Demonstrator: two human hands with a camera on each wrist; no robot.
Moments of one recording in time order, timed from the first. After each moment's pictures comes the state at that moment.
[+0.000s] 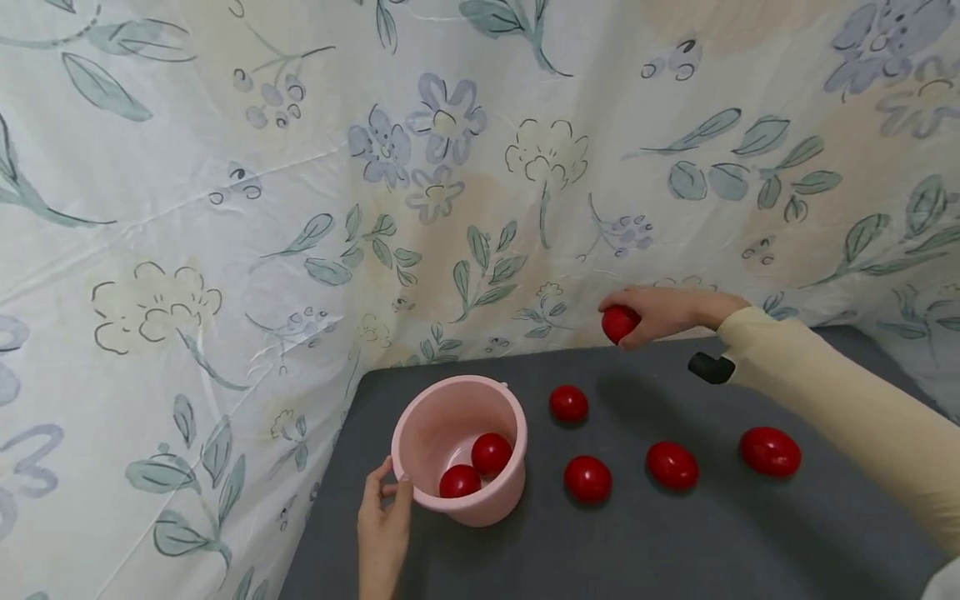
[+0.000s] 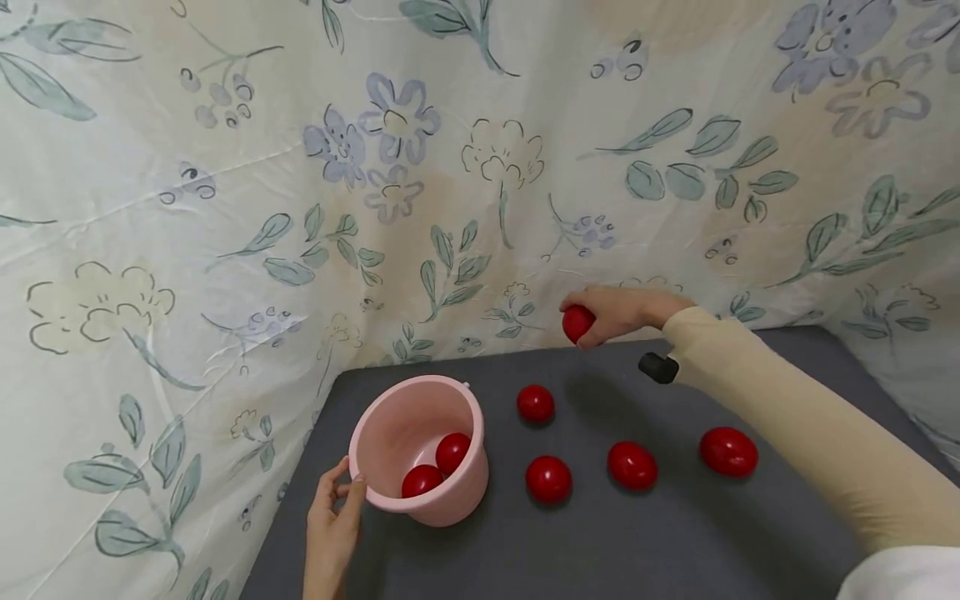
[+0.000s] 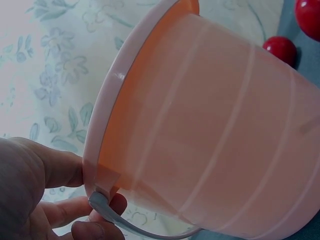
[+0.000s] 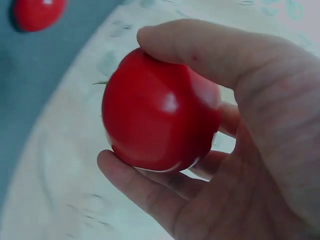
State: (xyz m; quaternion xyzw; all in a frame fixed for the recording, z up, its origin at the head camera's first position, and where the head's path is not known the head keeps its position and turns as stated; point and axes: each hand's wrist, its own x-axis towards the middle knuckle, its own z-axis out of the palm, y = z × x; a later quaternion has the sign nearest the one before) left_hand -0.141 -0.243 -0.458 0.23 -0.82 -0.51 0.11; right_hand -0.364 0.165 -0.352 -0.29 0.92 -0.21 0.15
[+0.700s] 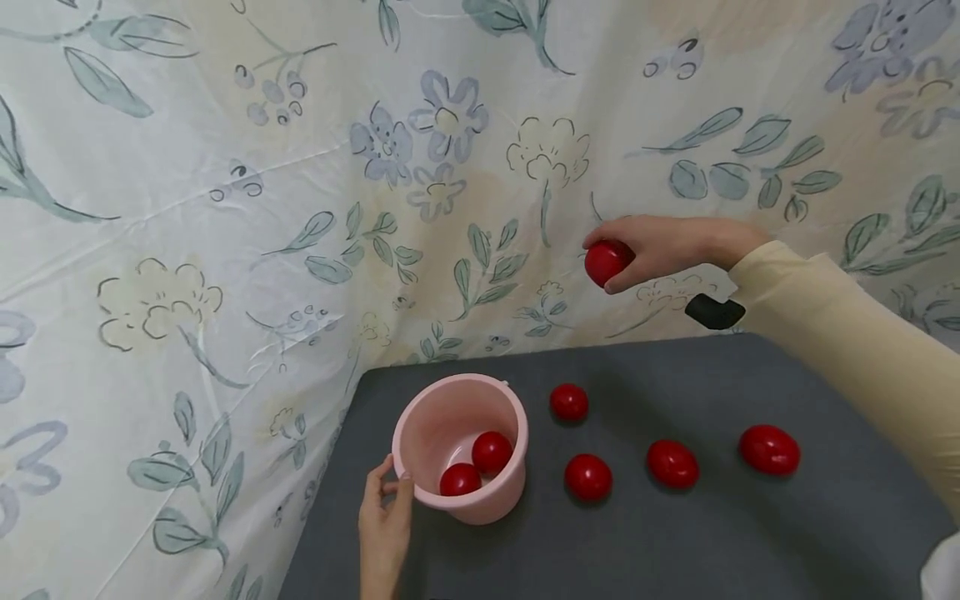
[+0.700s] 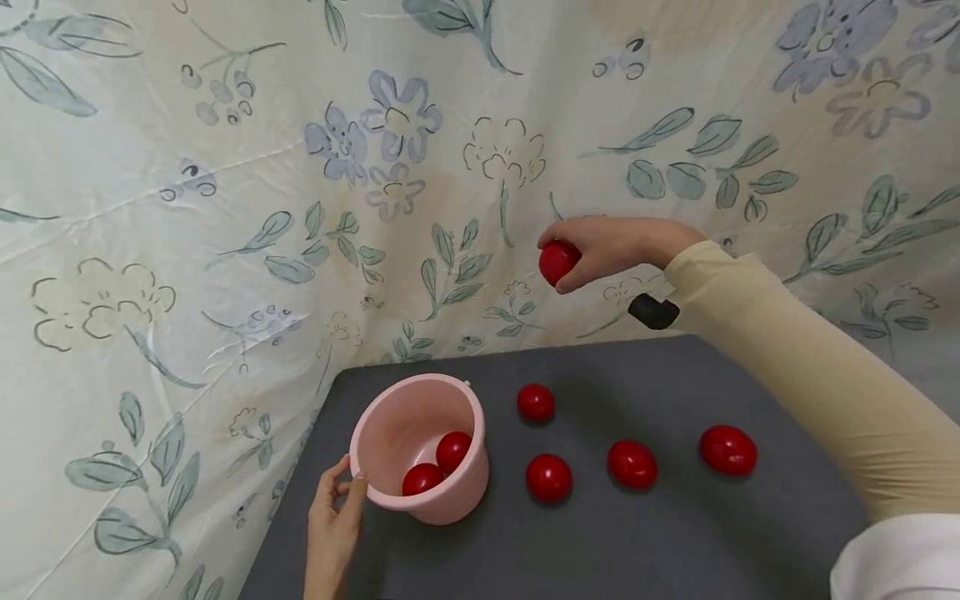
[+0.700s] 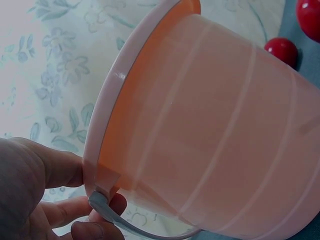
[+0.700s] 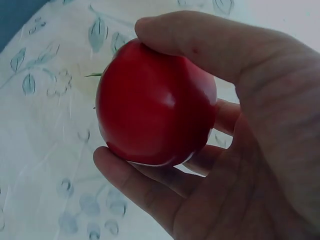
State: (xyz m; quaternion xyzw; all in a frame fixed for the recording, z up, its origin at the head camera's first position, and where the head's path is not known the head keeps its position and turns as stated) left_hand -0.144 -0.243 -0.458 0.23 -0.82 -0.50 0.11; right_hand -0.356 0.148 -0.248 -0.30 0.92 -0.21 0.11
